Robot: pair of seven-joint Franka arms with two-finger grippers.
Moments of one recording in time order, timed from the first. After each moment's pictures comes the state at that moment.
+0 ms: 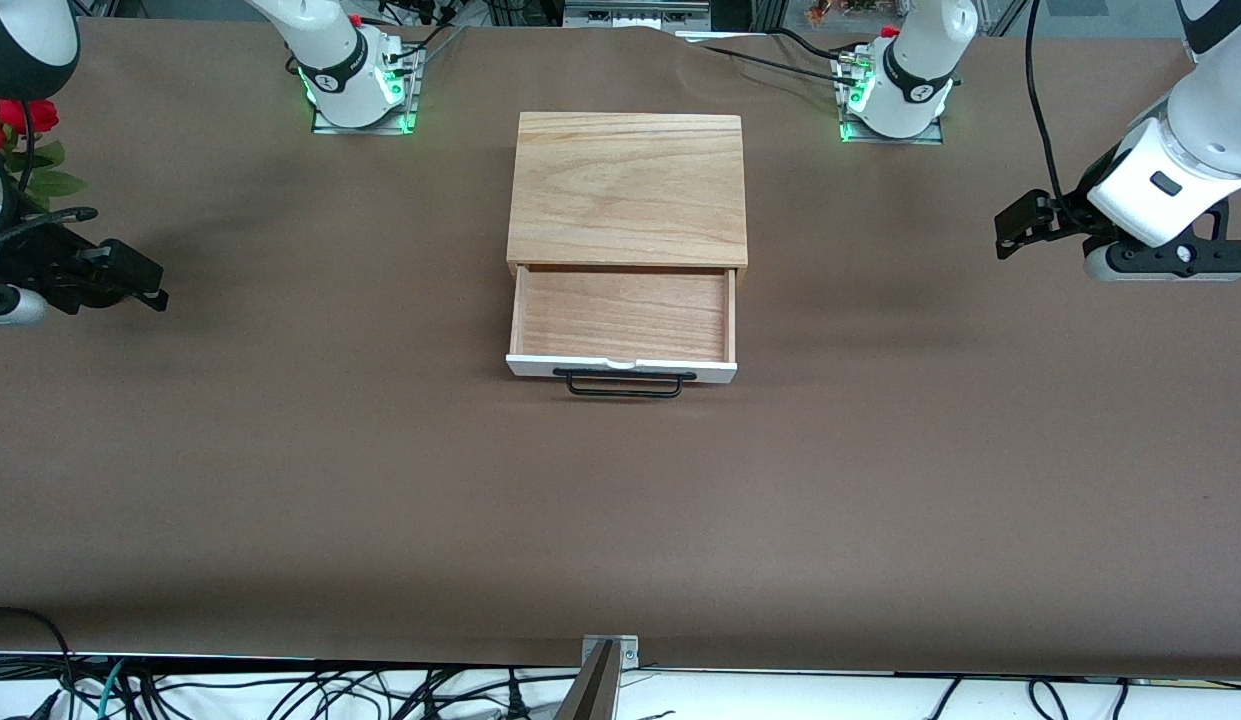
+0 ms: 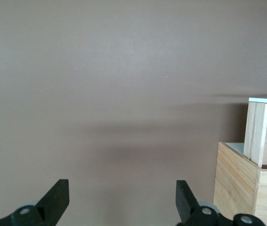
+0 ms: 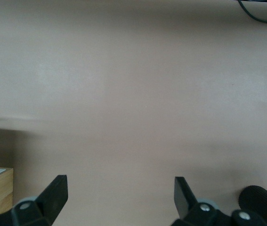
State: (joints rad) left arm 0.01 0.01 -0.13 -1.62 0.00 1.56 -0.14; right arm 0.08 0.09 -0.09 -1.61 0.01 1.77 -0.06
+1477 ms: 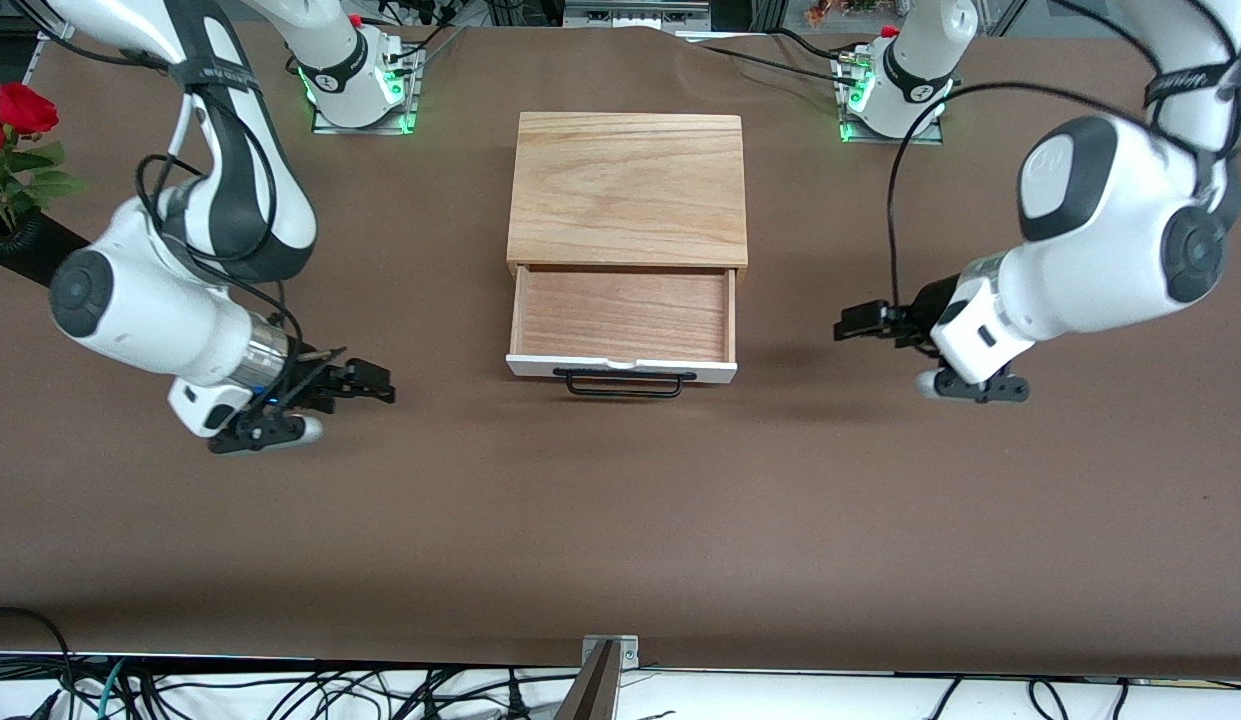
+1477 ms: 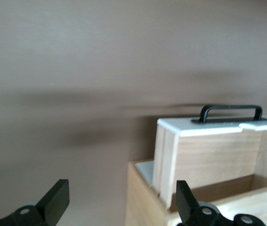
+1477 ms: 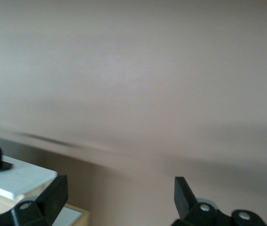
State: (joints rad) left arm -0.05 0.34 -0.19 -1.62 -0.40 1.87 -0.14; right arm 0.24 0.46 -0.03 -1.60 0.39 2.11 -0.06
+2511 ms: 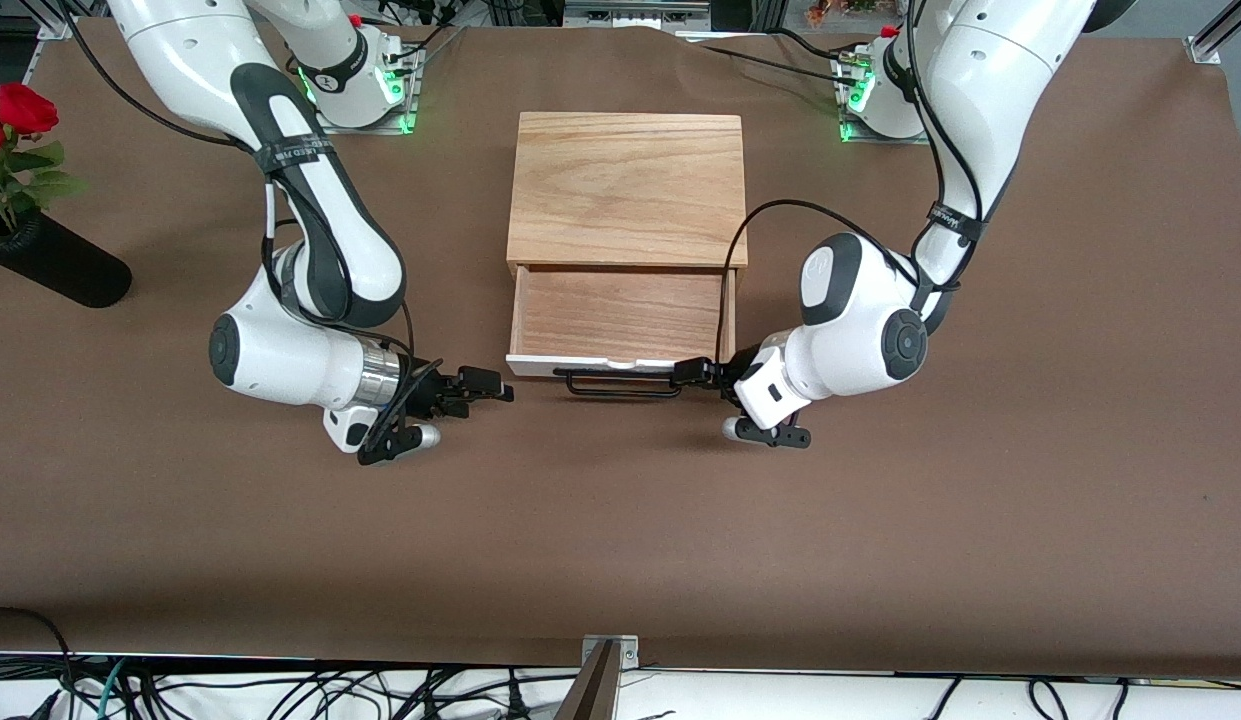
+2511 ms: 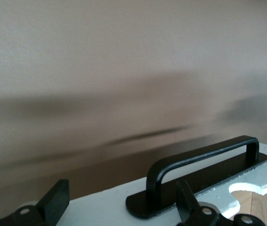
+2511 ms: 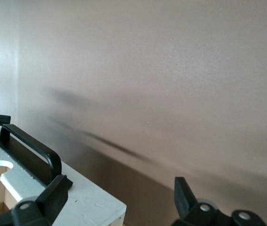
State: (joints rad) left arm -0.21 0.65 -0.29 -1.58 -0.51 2.28 -0.07; right arm 0.25 0.62 0.10 -1.59 0.72 2.23 -0.28
